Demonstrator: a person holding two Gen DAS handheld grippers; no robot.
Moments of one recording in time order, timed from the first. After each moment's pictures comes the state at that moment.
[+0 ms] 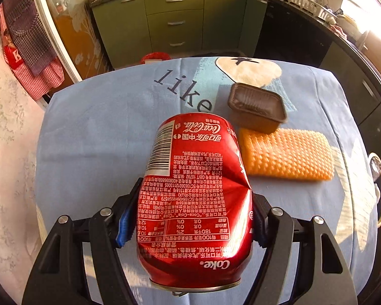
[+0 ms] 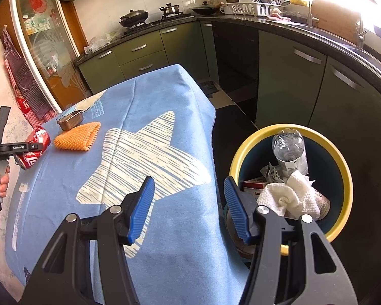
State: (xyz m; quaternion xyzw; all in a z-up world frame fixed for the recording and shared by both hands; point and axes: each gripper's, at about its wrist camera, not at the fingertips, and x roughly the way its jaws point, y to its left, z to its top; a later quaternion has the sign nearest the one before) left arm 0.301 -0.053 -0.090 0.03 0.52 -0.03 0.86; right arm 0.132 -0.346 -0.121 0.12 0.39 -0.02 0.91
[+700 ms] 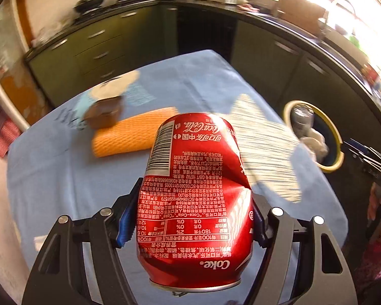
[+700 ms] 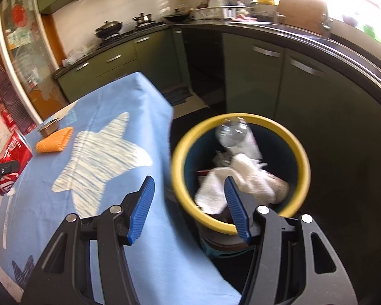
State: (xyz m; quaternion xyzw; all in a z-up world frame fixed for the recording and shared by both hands) left arm 0.192 -0.213 -0.051 0.11 0.47 -0.21 0.85; right arm 0.070 -0.409 -0.124 0.14 0.38 -0.10 0.91
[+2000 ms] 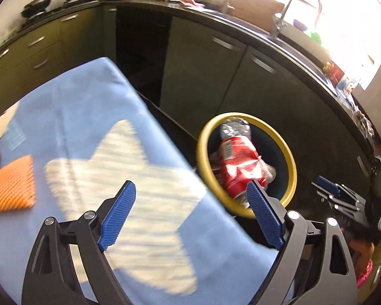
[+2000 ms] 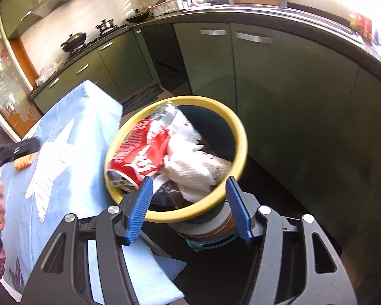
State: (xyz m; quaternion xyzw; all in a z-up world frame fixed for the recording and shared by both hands) left arm 0.210 -0.363 -0.083 0.06 0.46 -0.33 0.82; right arm 0.034 -0.484 -0.153 0.19 0.39 -0.15 0.89
